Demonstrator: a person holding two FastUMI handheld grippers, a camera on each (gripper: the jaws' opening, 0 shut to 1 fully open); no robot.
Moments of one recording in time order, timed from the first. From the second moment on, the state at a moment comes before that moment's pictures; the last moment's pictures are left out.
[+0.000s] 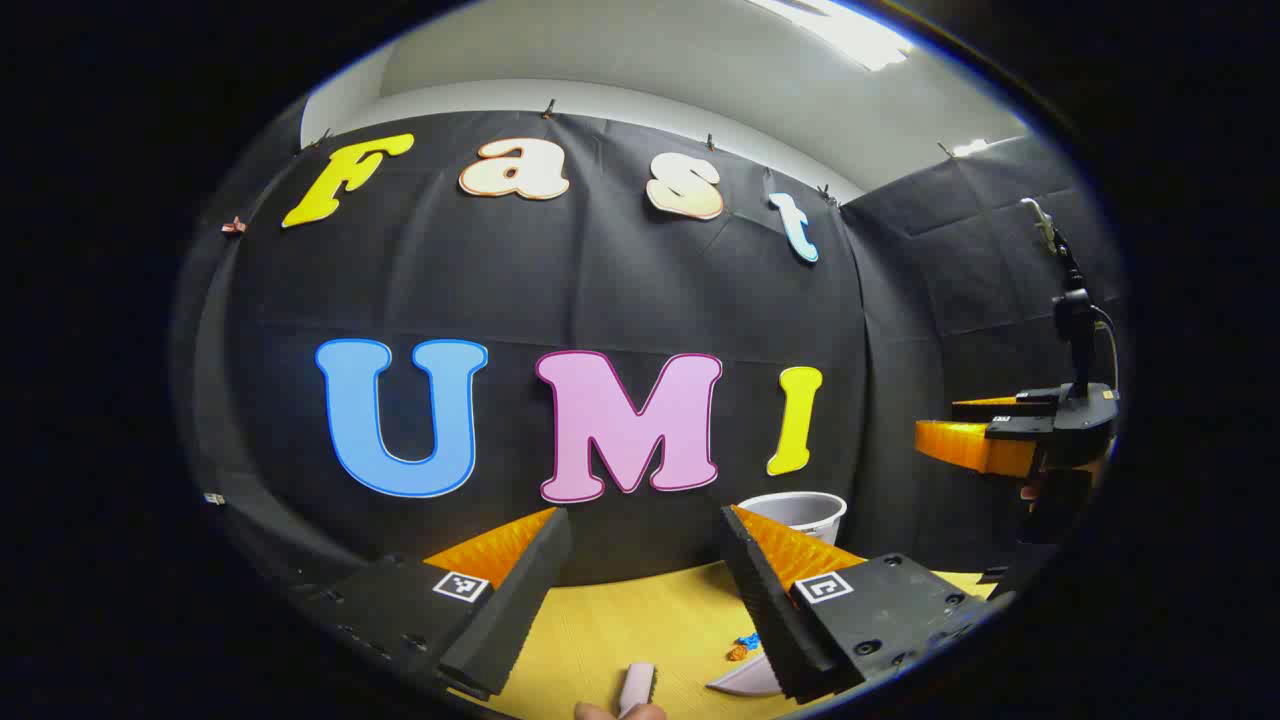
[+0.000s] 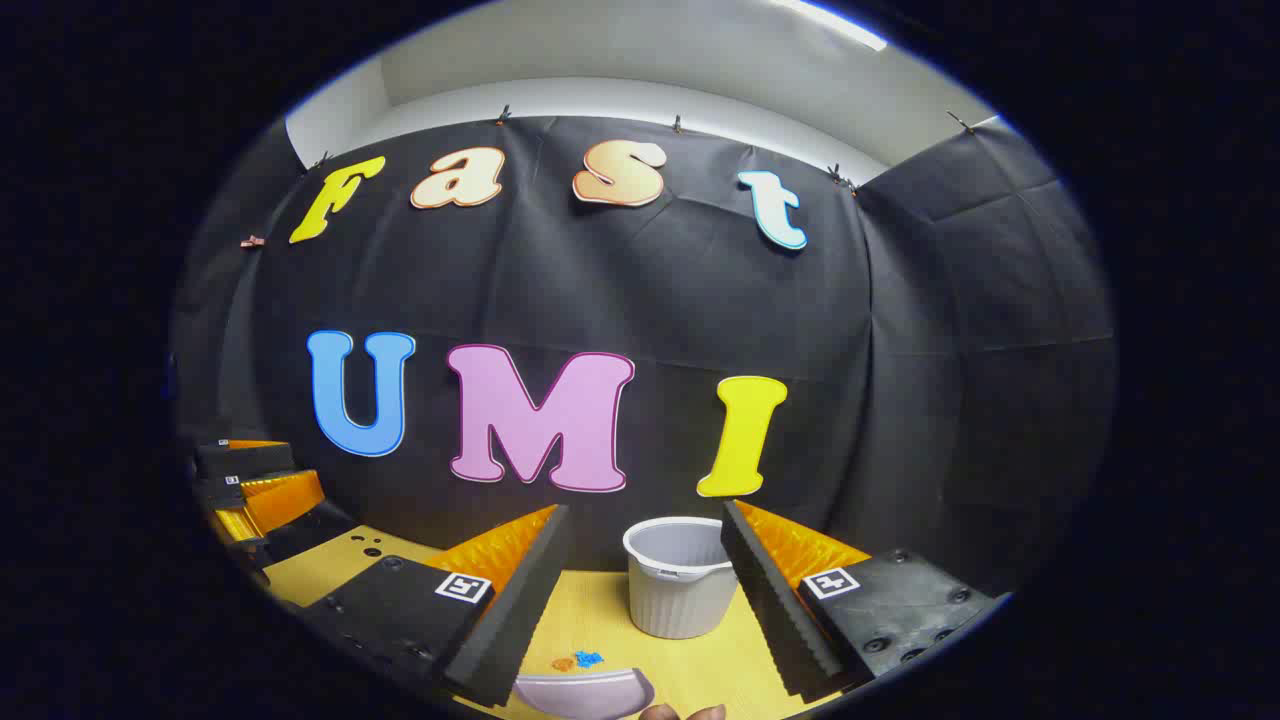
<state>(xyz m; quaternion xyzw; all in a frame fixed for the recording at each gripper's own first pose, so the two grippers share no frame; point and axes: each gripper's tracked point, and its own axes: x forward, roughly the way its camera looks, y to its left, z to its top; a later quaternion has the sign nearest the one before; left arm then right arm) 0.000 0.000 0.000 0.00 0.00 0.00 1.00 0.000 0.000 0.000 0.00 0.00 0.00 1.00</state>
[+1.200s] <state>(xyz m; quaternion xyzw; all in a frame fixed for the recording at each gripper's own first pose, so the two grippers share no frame) 0.032 0.024 -0.023 0.02 0.03 0.05 1.00 -0.008 0.015 -0.132 -0.03 0.18 0.13 0.97</state>
